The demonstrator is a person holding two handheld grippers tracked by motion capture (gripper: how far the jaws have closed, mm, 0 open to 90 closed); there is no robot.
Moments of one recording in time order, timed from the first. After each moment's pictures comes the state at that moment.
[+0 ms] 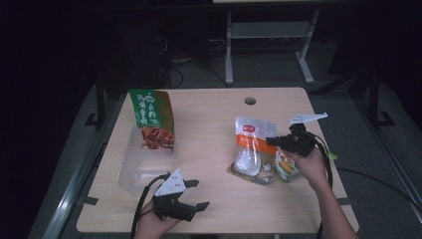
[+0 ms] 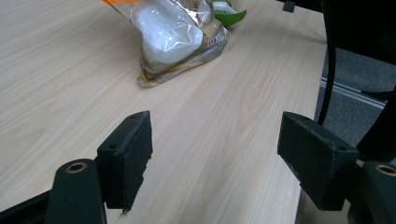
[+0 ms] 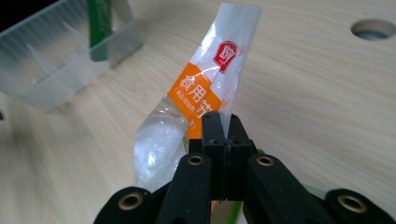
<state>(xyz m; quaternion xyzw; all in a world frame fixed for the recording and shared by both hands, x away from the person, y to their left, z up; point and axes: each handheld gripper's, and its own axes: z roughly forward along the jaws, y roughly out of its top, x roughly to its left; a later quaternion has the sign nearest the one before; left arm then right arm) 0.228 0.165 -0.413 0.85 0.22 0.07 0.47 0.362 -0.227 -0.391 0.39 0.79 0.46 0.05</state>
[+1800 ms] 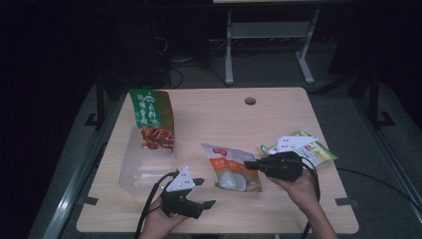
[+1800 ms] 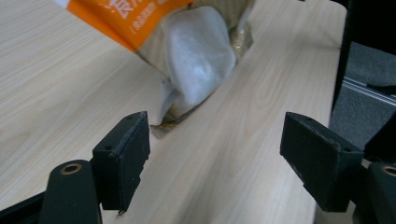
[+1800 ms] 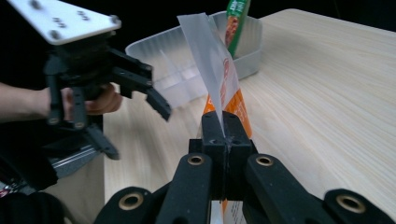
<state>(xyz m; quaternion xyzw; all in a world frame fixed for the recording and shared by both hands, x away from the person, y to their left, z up) 0.241 0.146 -0.422 0.86 0.23 0.07 0.45 0.290 -0.175 -0.378 0.23 0.80 0.55 0.01</state>
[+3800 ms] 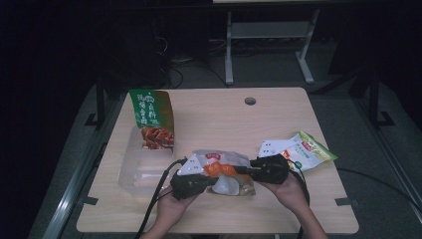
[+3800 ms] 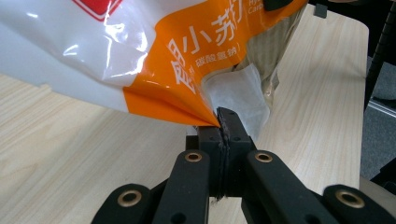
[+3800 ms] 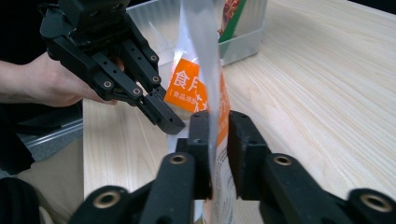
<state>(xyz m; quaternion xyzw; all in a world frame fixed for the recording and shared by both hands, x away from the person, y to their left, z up) 0.271 0.127 -0.421 0.86 0.24 0.07 0.45 0.290 -0.142 -0.386 0.23 0.83 0.50 0.05</state>
